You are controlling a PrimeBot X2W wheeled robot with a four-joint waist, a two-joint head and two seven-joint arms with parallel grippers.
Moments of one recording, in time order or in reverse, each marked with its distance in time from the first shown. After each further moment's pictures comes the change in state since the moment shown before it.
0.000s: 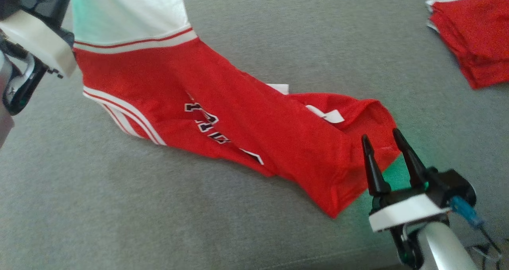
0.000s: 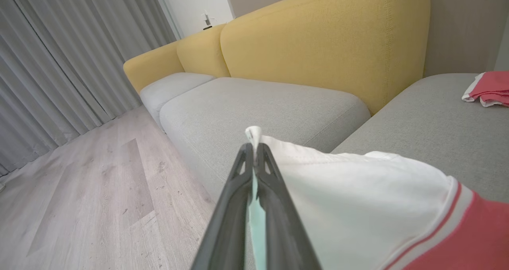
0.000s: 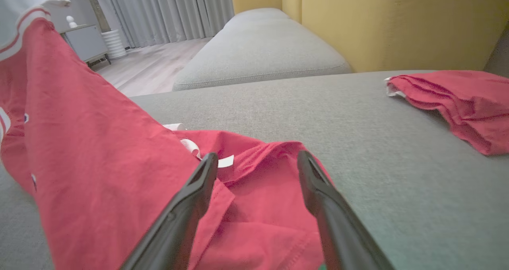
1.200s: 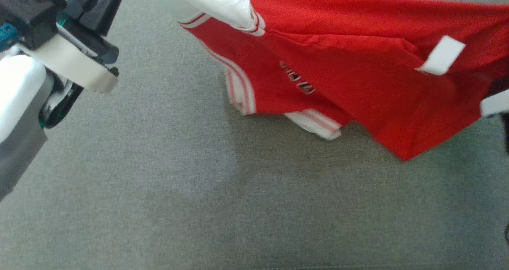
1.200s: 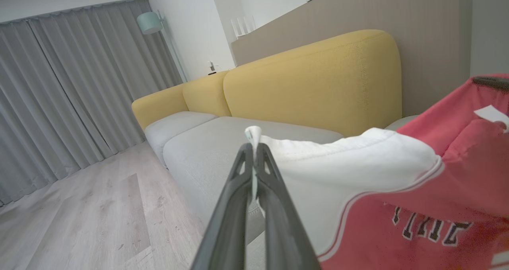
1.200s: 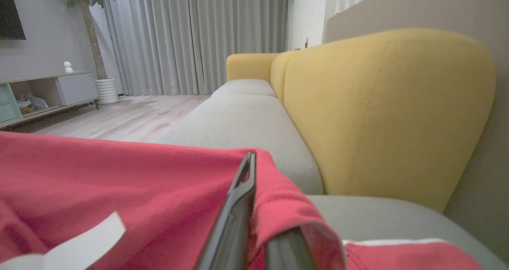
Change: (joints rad) left arm 0.052 -0.010 -0.006 -0.230 -0.003 0.027 -0.124; right arm -0.454 -0.333 -0.082 0.246 0.230 0.000 0.006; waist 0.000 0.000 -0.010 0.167
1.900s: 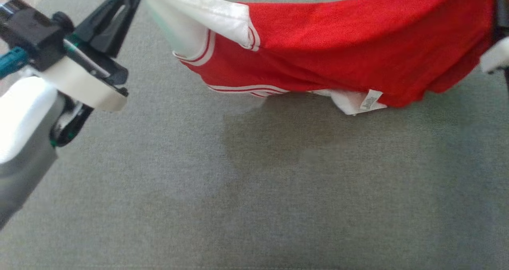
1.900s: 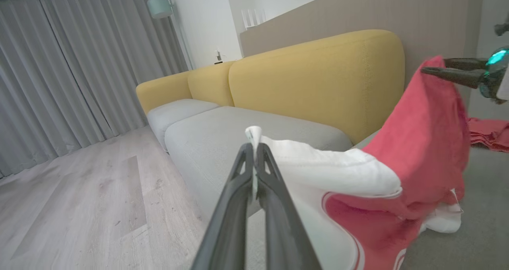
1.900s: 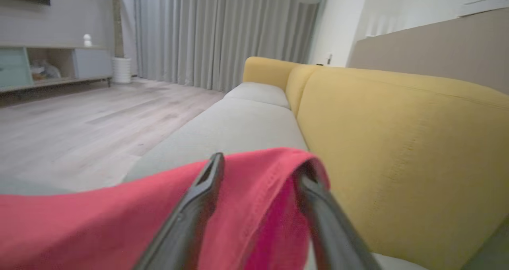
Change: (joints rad) left arm 0.080 0.014 0.008 -0.056 -0.045 0.004 -0.015; right arm -0.207 -0.013 0.042 0.103 -0.147 0.000 0.056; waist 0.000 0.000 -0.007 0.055
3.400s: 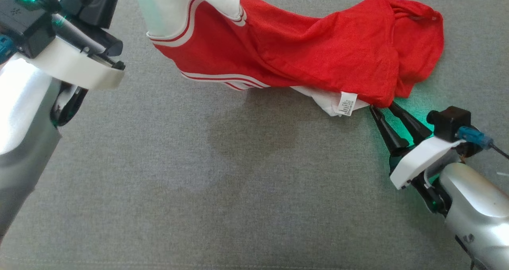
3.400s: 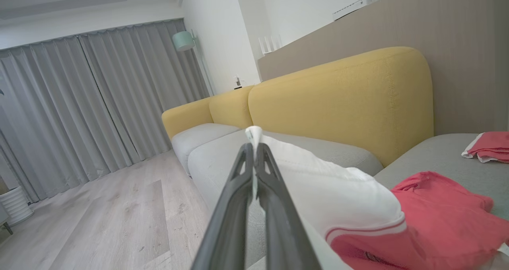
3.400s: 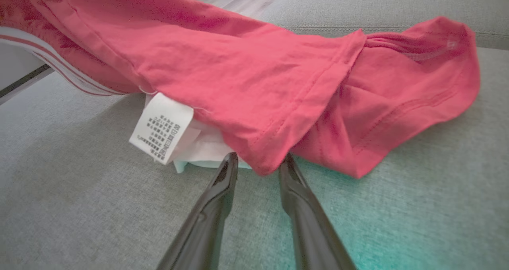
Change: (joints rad) left arm 0.024 -0.113 0.218 0.048 0.197 -0.023 -0.028; right arm 0.207 -0.026 0.634 0.031 0.451 0.000 -0.054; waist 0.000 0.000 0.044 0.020
